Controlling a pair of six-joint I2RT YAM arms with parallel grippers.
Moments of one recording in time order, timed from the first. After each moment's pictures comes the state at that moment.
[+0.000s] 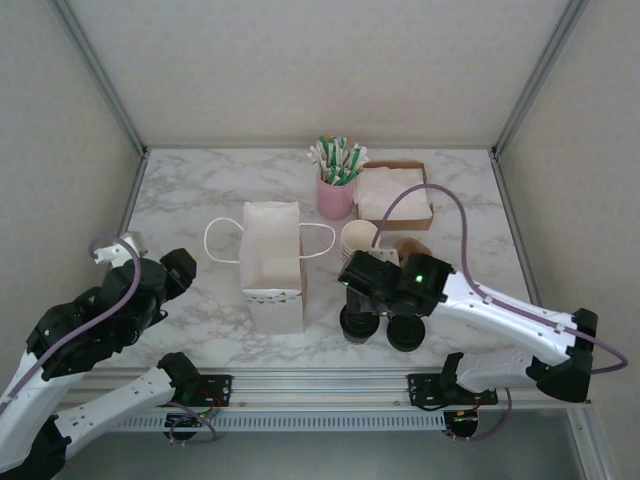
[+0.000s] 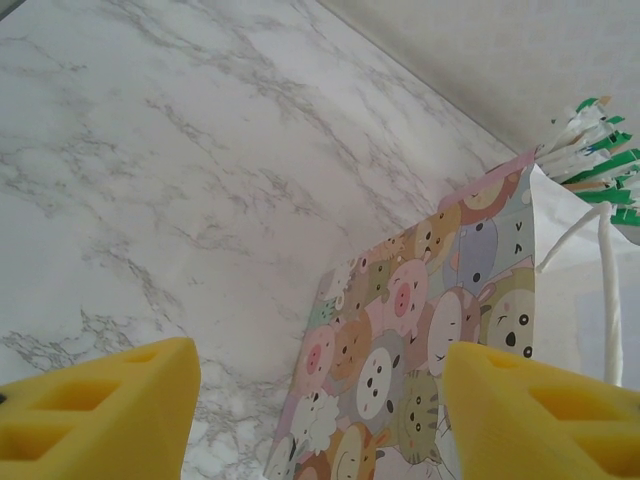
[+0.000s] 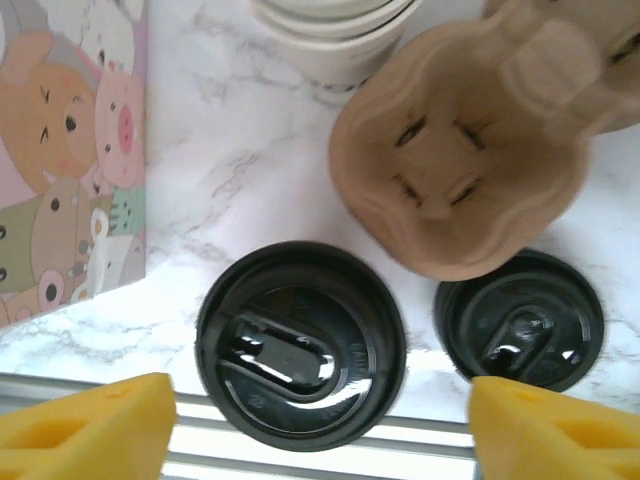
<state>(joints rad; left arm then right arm) -0.81 0.62 1.19 -1.28 -0.61 -1.08 1.15 1.21 1.24 -1.30 0.31 1.03</state>
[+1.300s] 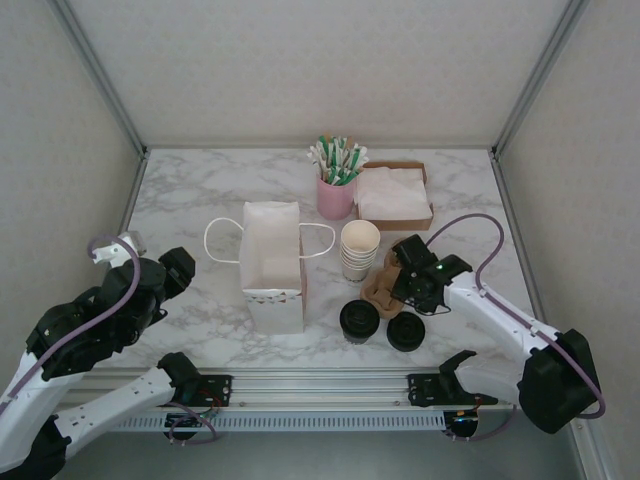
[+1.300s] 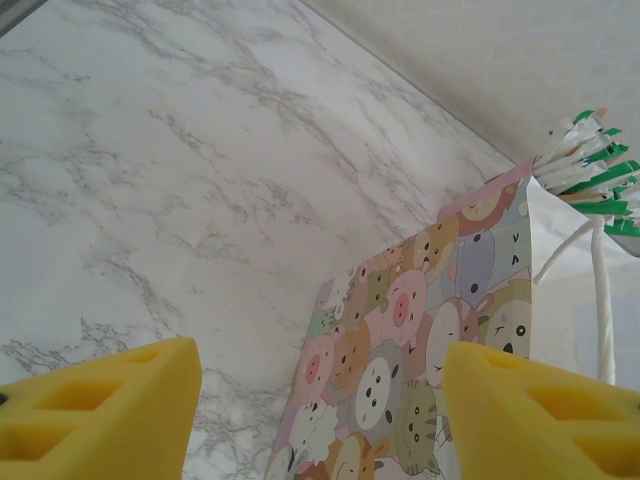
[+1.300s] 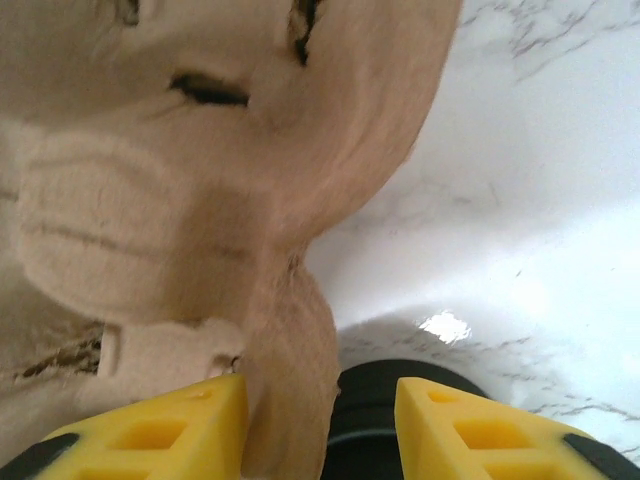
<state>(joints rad) -0.81 0.62 1.19 -1.27 -0.63 -1.08 0.54 1.16 0.75 -0.89 0.12 0.88</state>
